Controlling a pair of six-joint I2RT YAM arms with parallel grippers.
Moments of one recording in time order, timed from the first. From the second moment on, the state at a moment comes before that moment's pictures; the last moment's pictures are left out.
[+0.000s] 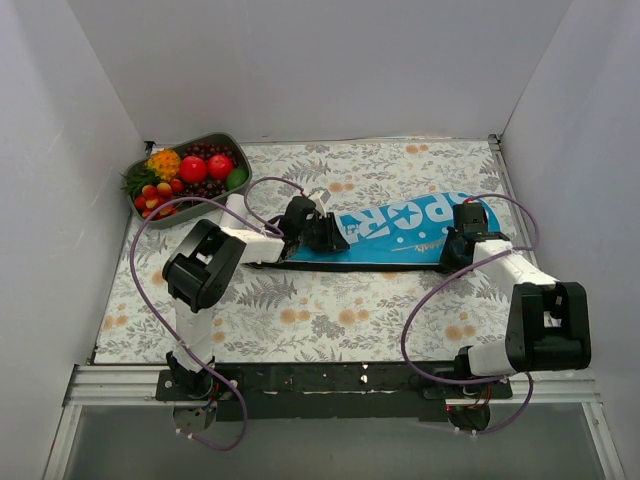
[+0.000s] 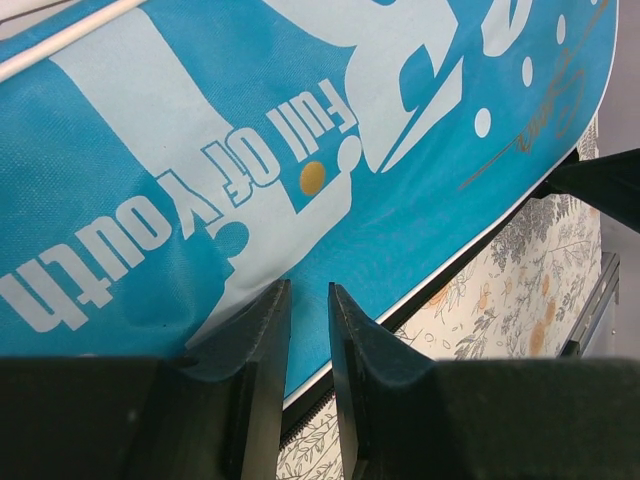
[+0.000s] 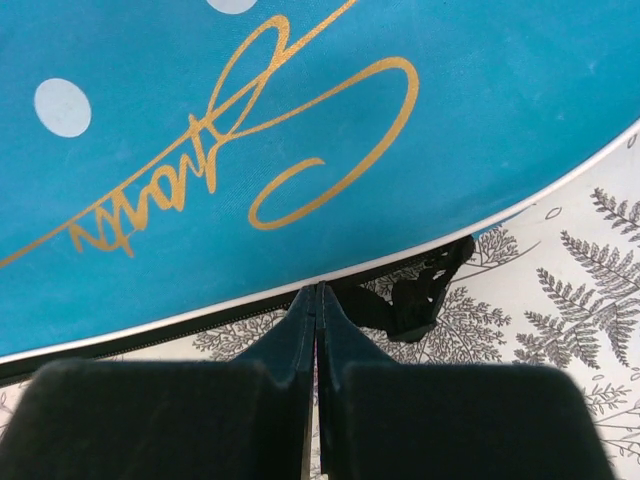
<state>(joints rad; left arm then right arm) -0.61 1.97 1.06 0.31 0.35 -0.67 0.08 1.37 0.75 -0.44 0.14 0.36</state>
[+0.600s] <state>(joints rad) -0.59 1.97 1.04 0.34 0.37 -0.69 0.07 1.43 0.72 -0.42 0.19 0.41</state>
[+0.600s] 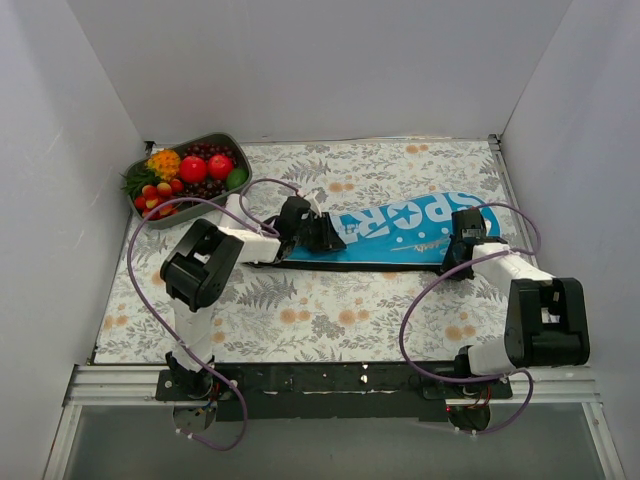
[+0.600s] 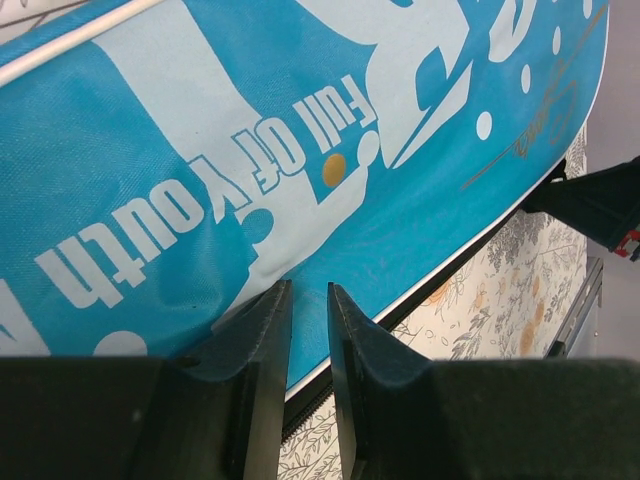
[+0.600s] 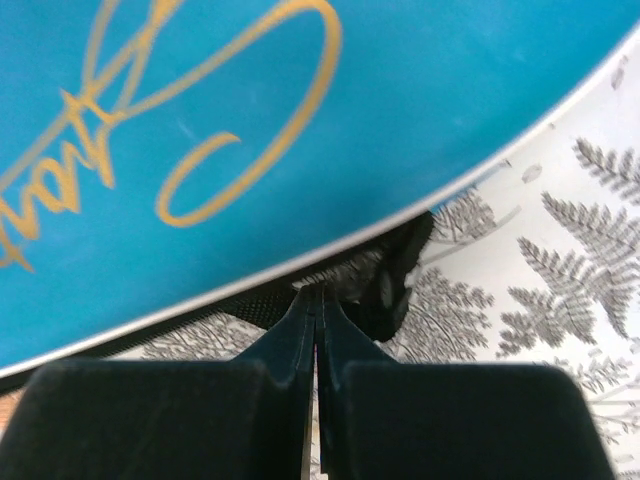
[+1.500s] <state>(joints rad) -0.53 1.96 1.01 0.37 0.40 -0.72 0.02 1.34 0.68 -0.61 0.32 0.48</state>
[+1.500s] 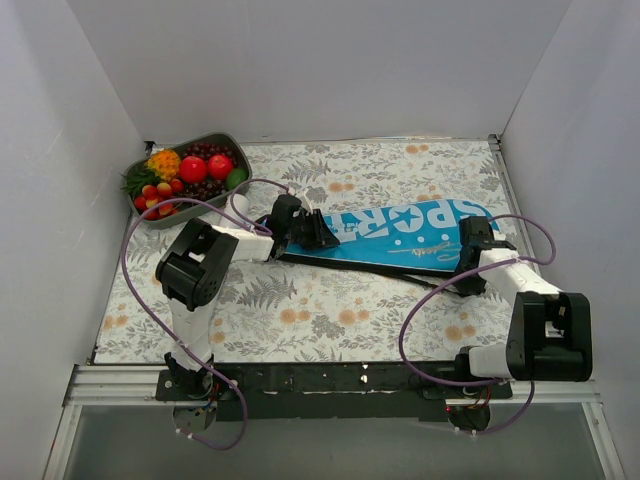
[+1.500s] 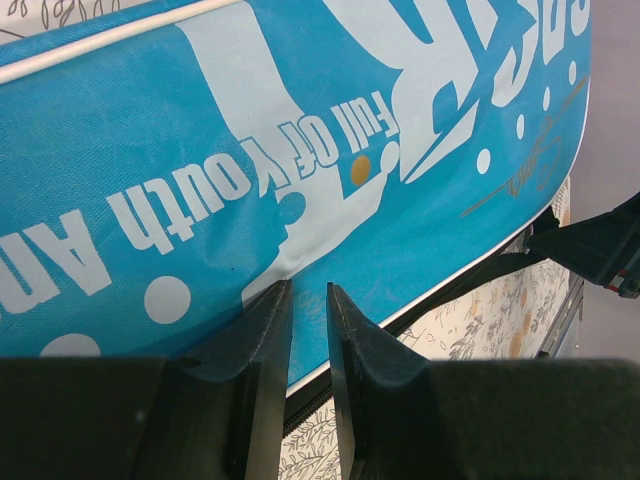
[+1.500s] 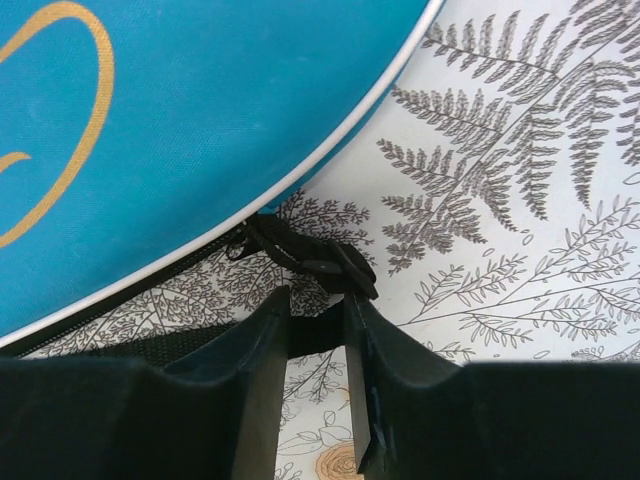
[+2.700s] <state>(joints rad) -0.53 1.96 0.99 0.41 0.43 -0.74 0.13 1.18 0.75 -0.66 0.26 0.48</state>
